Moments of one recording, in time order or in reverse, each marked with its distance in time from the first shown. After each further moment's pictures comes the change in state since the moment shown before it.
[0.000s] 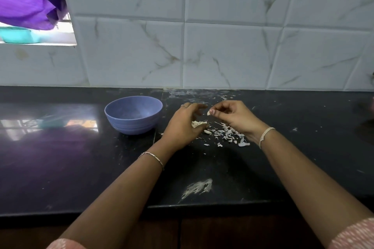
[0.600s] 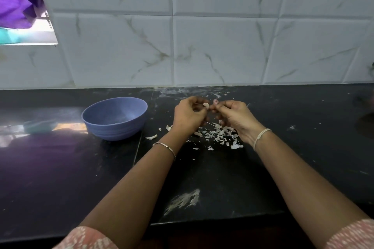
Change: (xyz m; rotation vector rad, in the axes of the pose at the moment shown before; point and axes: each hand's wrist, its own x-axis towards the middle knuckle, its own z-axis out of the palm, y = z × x) left_hand 0.046 0.021 0.043 -0.489 0.058 -0.396; right_hand 0.016 0.037 -0.011 0.370 0.174 0.210
